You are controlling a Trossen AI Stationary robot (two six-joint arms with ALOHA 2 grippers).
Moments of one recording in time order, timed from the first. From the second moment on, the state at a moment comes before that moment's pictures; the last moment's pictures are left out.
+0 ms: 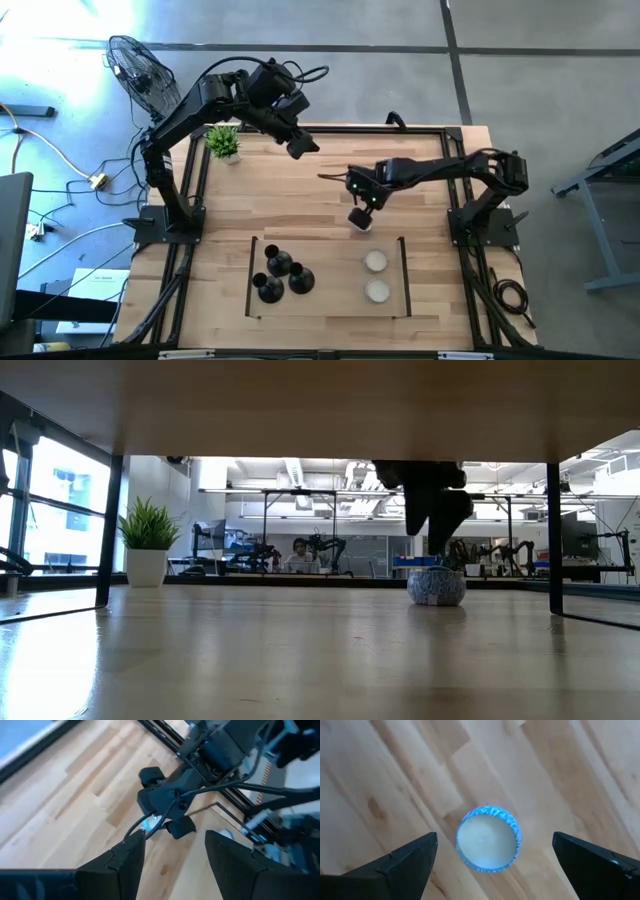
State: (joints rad) left arm 0.31 1.76 2.36 -1.33 0.23 -0.47; right arm -0.17 1.67 1.14 -0.76 -0.16 0.49
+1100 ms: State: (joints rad) left arm 0.33 1.75 2.36 -1.30 -0.55 0.18; right arm -0.11 1.34 1.14 -0.89 0.09 1.49
